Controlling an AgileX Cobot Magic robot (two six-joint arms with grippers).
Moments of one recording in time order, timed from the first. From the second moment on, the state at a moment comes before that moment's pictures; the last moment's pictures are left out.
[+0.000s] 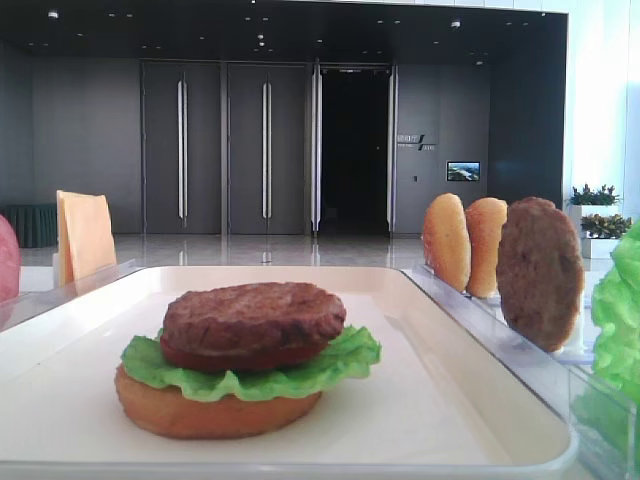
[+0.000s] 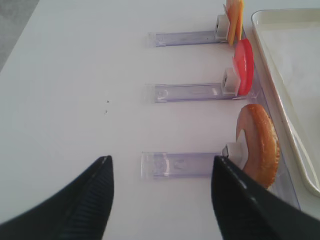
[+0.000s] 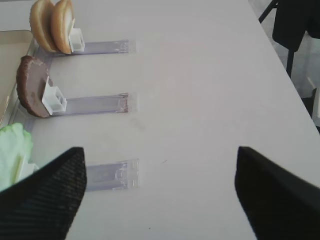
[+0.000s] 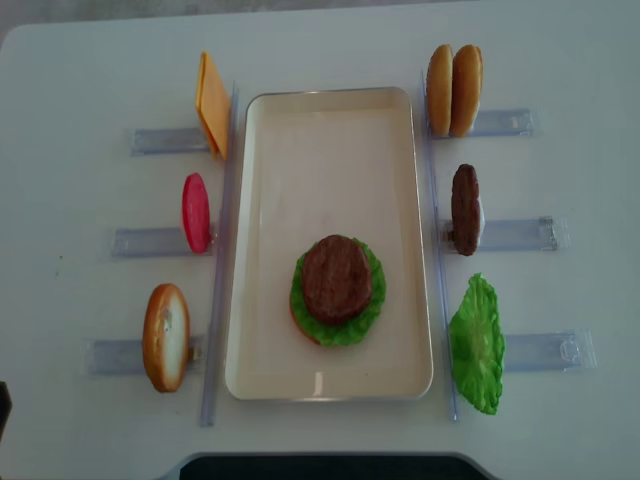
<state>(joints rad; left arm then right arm) -0.01 -0.02 -0.47 0.11 1.11 -0.01 0.01 -0.01 -0.51 0.00 1.13 0.01</state>
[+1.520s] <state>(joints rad) -0.01 -0.02 -0.47 0.12 1.11 -0.01 0.01 -0.01 -0.51 0.00 1.13 0.01</state>
